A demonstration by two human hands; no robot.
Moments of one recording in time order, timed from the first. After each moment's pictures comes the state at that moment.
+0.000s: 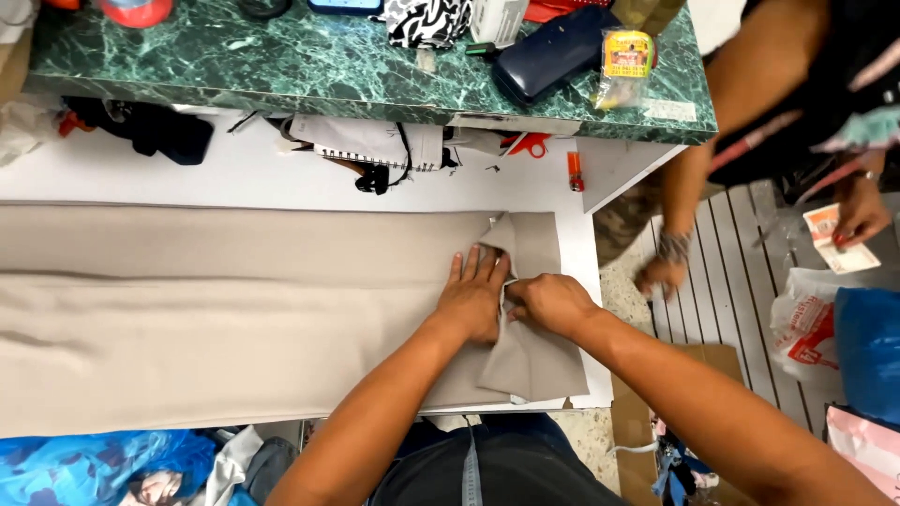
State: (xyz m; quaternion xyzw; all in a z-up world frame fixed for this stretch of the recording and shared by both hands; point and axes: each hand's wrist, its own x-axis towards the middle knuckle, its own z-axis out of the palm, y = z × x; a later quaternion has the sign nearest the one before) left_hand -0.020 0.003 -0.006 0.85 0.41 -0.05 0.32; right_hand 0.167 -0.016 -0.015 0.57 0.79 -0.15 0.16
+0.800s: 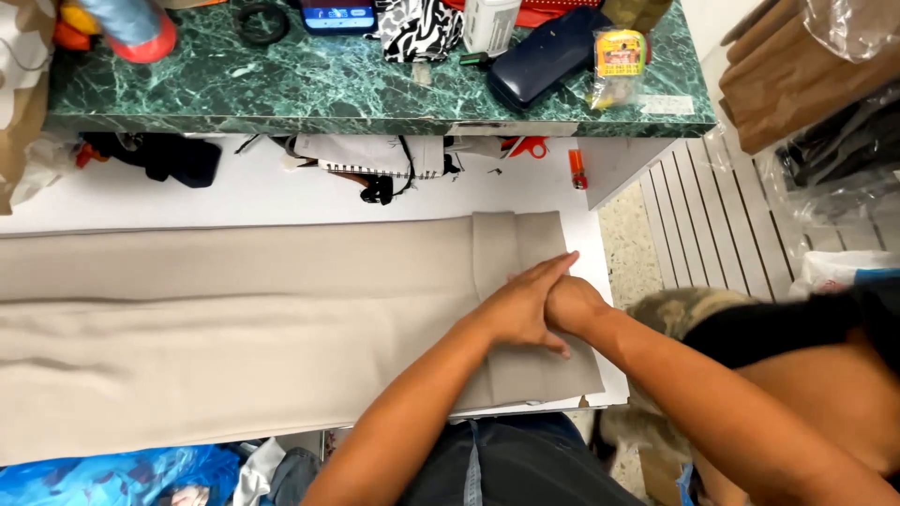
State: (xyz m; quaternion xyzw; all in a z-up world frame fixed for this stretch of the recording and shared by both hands) left_hand 0.007 0.001 -0.003 0.85 0.27 0.11 0.44; right_hand 0.183 -0.015 -0.057 0.62 0.75 -0.21 0.15
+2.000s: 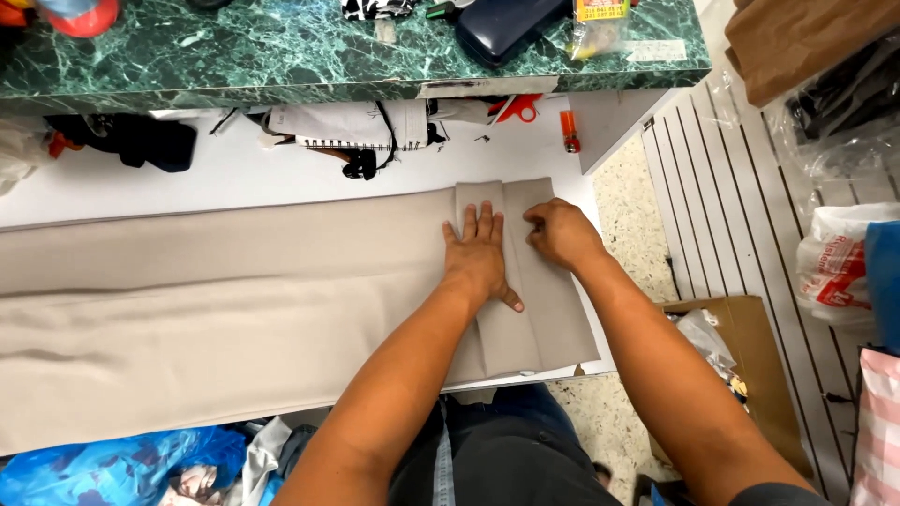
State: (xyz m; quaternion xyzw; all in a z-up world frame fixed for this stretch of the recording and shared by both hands) left_hand 0.007 0.022 0.024 0.83 0.45 -0.19 0.26; right_hand 0.196 0.018 -0.039 0.73 0.65 -0.22 -0.08
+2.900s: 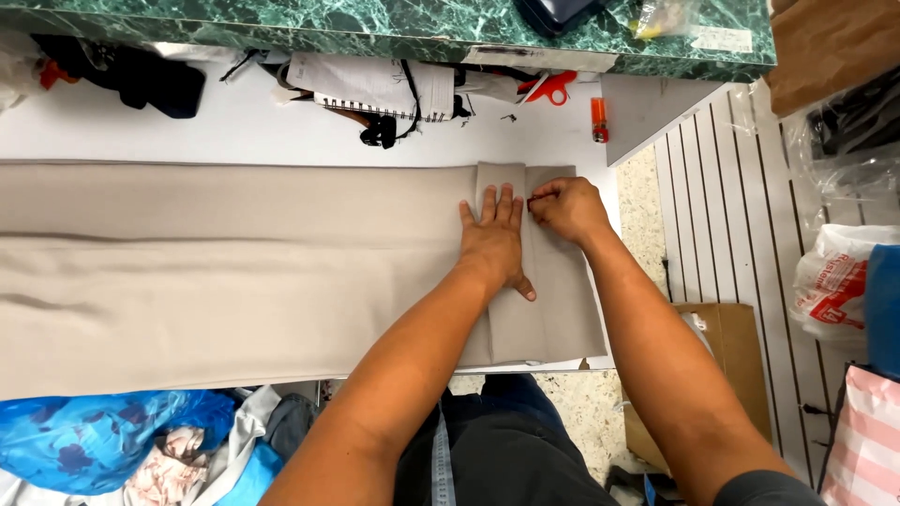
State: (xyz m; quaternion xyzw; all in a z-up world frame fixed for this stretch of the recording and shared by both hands) left_hand 0.001 0.024 0.016 0.83 0.44 -0.17 0.28; right_hand 0.174 0.044 -0.039 0.77 0.49 -0.36 -0.20
